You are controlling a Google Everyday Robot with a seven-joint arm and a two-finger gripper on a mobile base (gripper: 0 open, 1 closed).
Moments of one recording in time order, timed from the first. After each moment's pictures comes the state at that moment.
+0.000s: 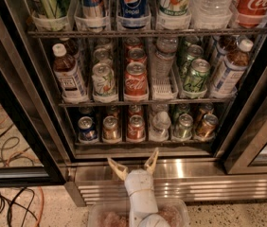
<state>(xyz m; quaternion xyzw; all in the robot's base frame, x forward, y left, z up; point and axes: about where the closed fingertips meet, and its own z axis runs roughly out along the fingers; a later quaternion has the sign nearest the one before) 0.539 -0.023 0.578 -0.07 0.68 0.02 0.73</state>
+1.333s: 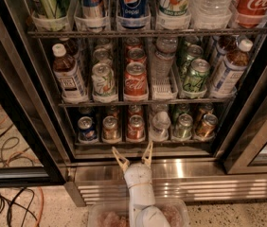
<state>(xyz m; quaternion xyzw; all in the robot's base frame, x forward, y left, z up) 0.572 -0.026 0.575 -0.08 0.63 0.00 0.77</state>
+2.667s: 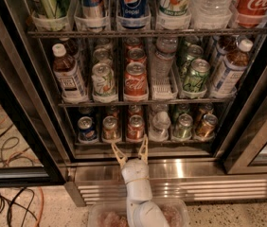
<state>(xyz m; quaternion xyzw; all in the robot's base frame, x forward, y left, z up) 0.586 -0.015 0.582 -0.08 0.62 0.01 0.78</state>
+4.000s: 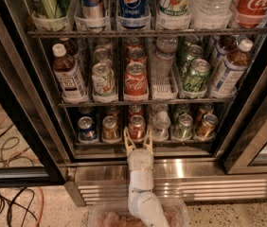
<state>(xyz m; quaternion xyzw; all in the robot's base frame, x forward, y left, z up) 0.619 -0.051 0.603 -0.04 0.58 -0.05 0.81</state>
